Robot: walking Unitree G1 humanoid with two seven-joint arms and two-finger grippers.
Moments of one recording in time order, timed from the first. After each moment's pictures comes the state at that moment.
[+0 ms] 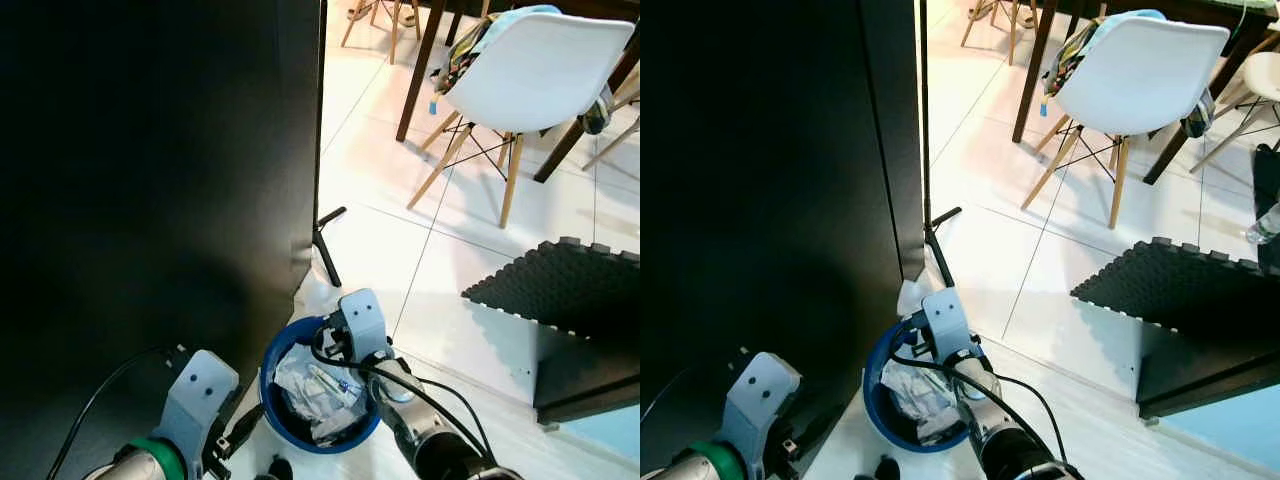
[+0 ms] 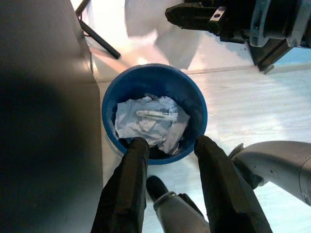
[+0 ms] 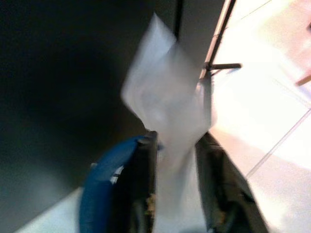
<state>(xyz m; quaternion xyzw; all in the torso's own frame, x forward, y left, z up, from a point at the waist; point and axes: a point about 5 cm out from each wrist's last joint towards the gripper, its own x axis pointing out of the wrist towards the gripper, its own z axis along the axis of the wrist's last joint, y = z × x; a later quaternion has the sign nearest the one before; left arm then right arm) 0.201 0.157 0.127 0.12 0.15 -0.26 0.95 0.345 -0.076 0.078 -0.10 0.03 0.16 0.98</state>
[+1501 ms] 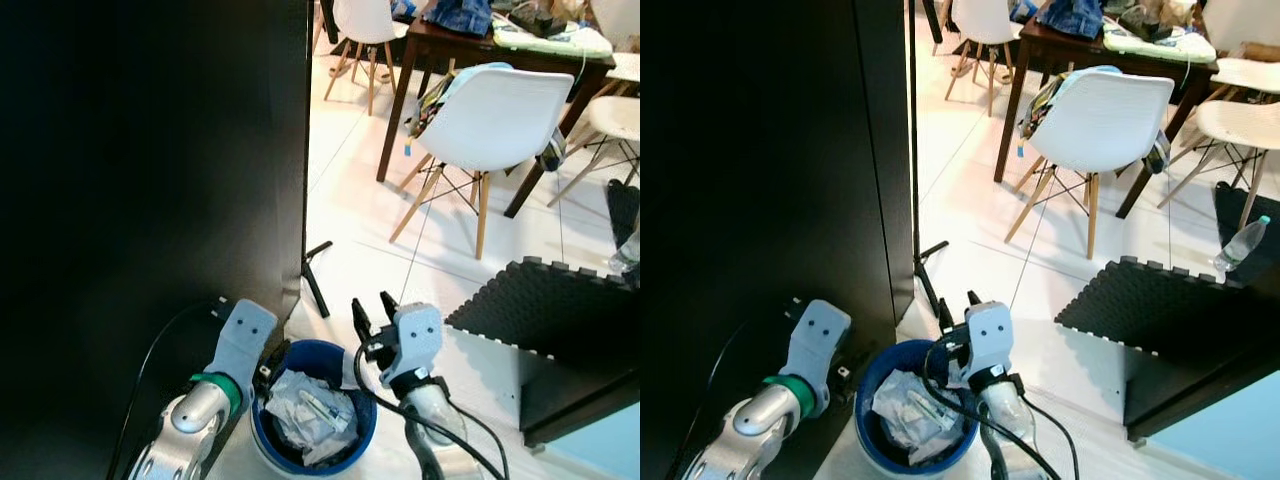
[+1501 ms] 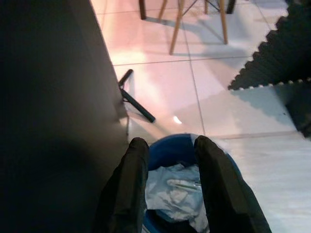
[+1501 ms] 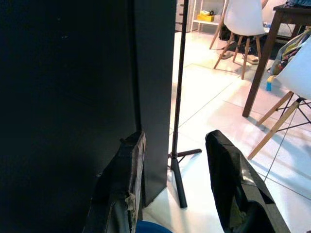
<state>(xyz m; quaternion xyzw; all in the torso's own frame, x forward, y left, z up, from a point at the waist) 0.284 0.126 0.117 0.11 0.08 -0.15 0.98 0.301 -0.100 0.108 0.00 -0.13 0.14 0.98</state>
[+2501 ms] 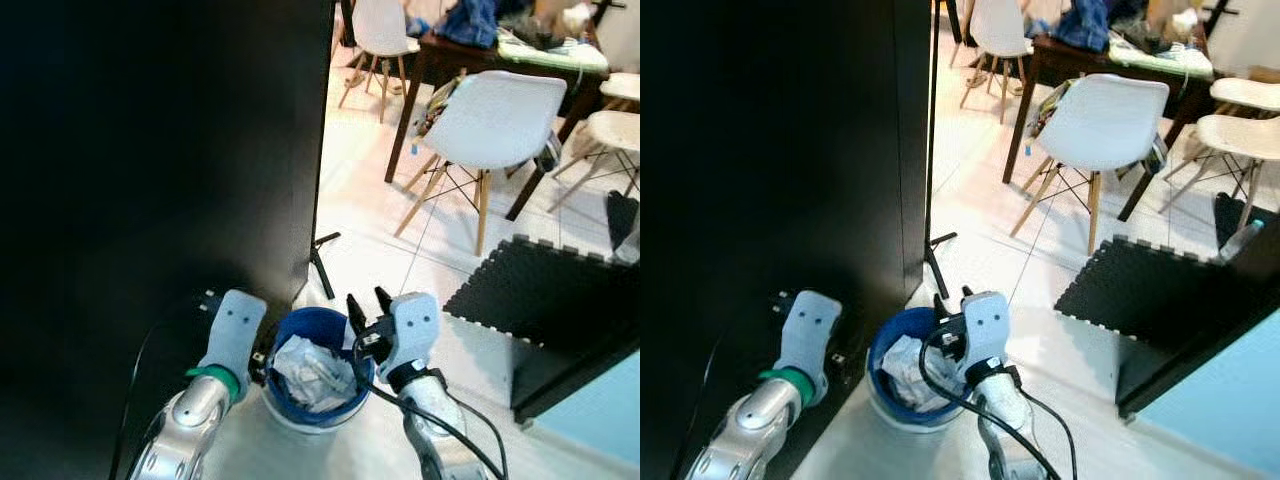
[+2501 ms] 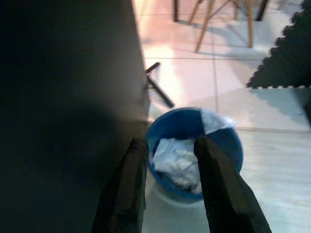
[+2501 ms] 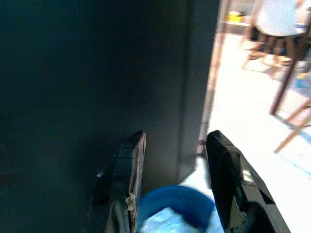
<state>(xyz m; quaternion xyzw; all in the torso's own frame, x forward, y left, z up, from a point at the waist) 0.289 0.133 0.118 0.10 0.07 -0.11 0.99 0.302 -0.091 0.119 0.00 -0.11 0.16 0.98</state>
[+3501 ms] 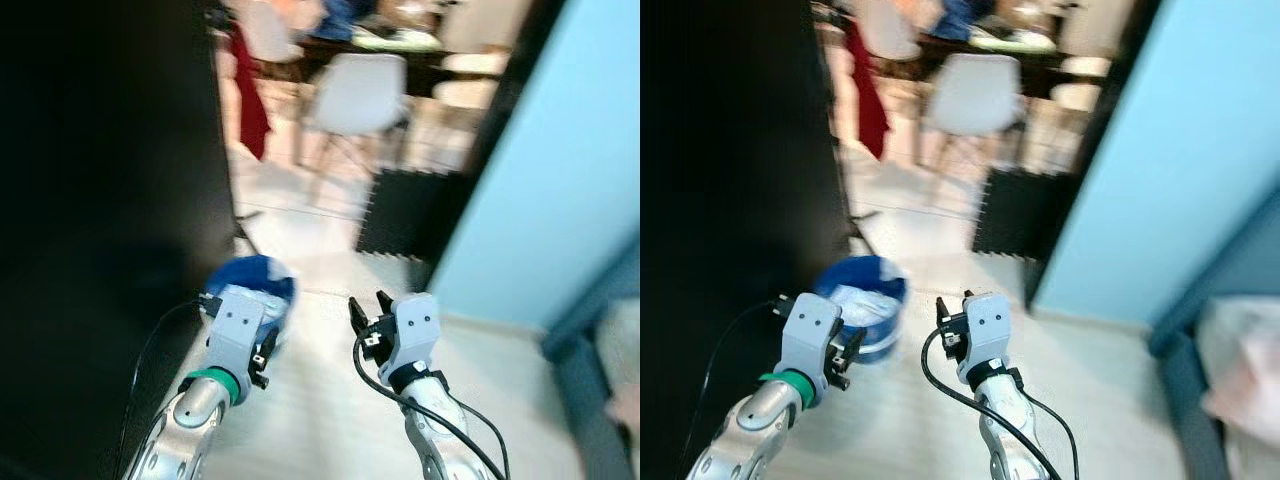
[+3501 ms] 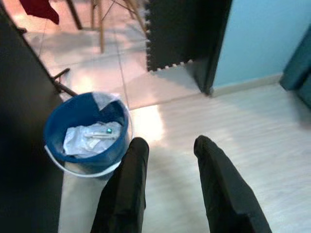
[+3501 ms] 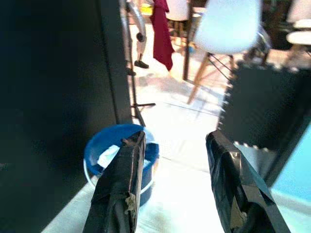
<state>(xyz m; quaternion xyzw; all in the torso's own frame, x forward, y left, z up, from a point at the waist) 0.289 0.127 0.115 0.09 0.07 -0.12 0.99 0.302 -0.097 0.112 0.01 -0.09 0.15 0.99</state>
